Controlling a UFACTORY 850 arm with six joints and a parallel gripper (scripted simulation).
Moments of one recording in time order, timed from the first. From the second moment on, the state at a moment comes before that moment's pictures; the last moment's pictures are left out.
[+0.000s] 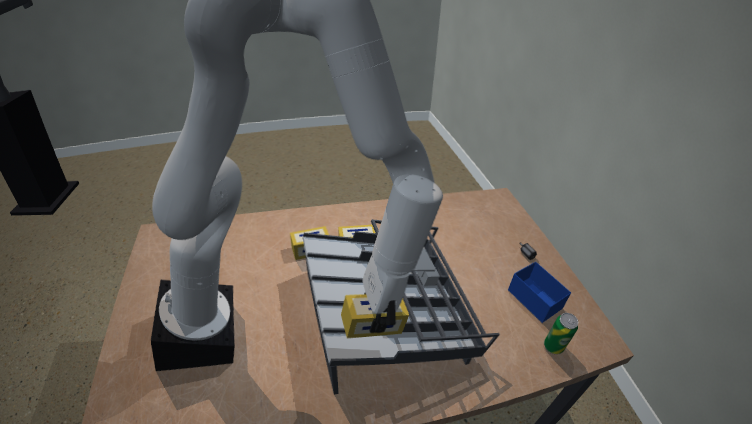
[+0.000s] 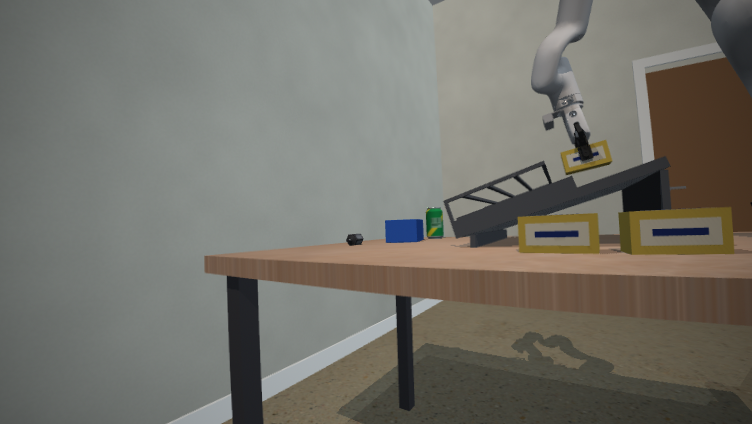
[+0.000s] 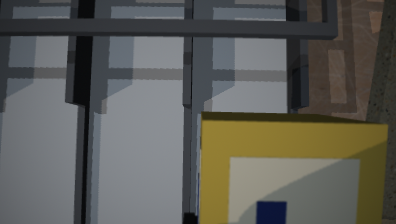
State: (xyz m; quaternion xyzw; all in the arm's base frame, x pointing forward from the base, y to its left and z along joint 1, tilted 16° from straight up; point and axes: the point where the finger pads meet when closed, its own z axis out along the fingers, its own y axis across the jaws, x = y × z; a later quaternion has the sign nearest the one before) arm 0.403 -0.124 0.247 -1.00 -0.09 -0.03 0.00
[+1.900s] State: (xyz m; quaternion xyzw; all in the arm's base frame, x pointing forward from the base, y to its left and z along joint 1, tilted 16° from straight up) arm 0.402 -0.125 0.197 -1.00 -0.09 0.01 0.00
